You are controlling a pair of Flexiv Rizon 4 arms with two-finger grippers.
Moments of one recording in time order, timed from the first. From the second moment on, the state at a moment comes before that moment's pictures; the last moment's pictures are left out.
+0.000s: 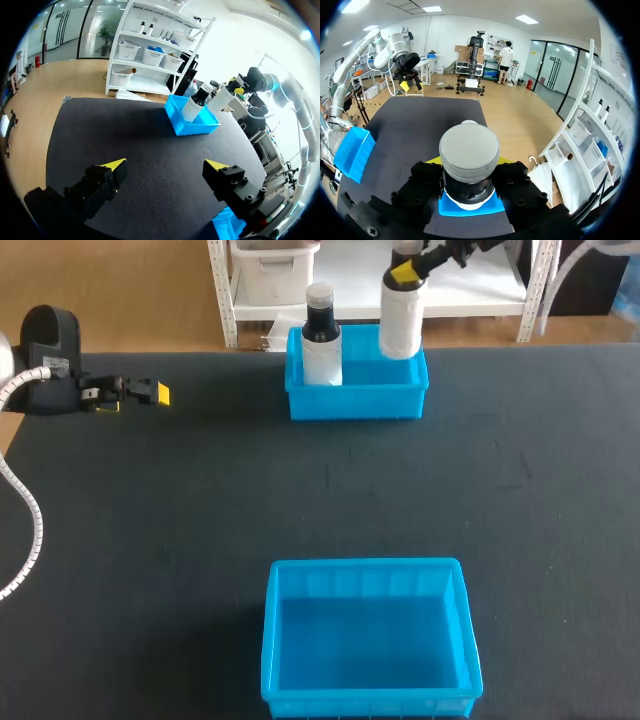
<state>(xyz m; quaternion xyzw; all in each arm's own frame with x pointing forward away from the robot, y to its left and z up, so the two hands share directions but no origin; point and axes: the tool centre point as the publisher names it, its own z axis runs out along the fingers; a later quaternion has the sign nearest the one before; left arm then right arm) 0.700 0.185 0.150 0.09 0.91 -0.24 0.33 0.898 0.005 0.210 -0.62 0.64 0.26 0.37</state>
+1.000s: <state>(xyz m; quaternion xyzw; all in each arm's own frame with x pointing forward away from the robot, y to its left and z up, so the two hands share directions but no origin) 0.700 0.185 0.150 0.09 0.91 -0.24 0.33 0.900 0.028 0.157 -0.61 0.65 0.28 0.35</state>
